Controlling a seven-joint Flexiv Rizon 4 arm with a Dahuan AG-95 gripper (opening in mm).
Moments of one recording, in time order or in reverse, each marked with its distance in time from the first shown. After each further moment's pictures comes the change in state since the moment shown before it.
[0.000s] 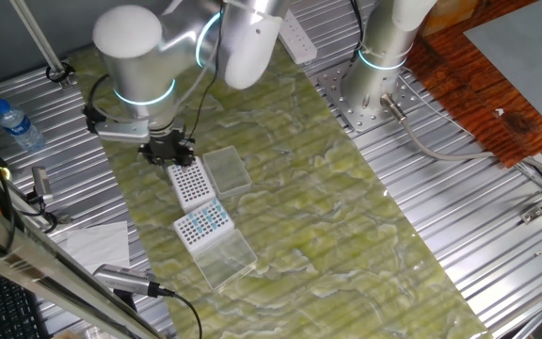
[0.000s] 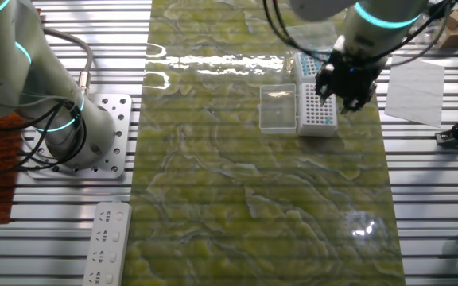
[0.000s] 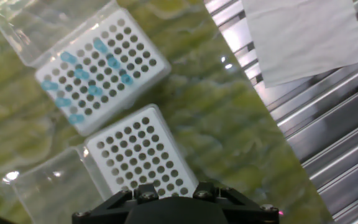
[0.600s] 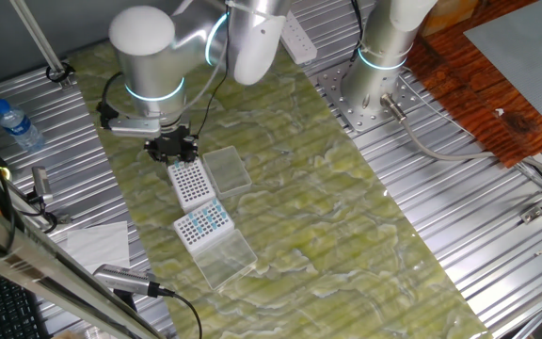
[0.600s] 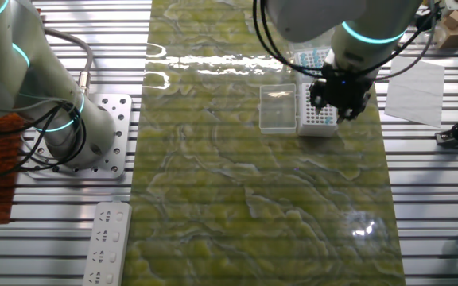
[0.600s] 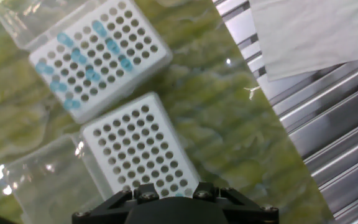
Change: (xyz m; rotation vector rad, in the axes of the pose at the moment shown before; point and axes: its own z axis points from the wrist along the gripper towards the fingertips) arm 0.016 -0.001 0.009 0.011 -0.011 -0.056
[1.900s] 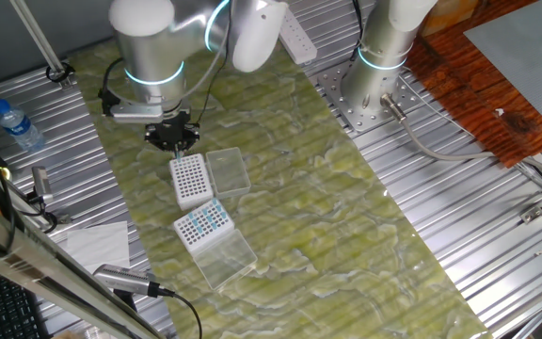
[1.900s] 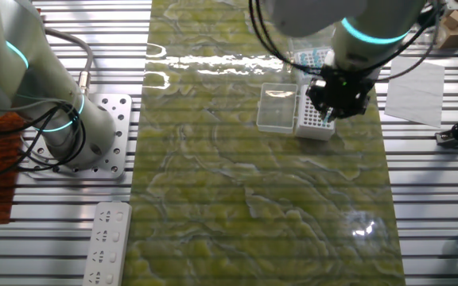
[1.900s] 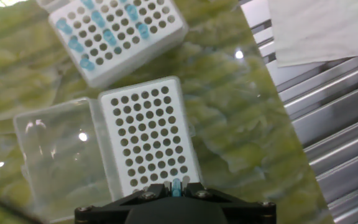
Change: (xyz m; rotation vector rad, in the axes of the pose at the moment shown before) arm 0.011 0.002 -0.039 -0.034 0.010 -0.048
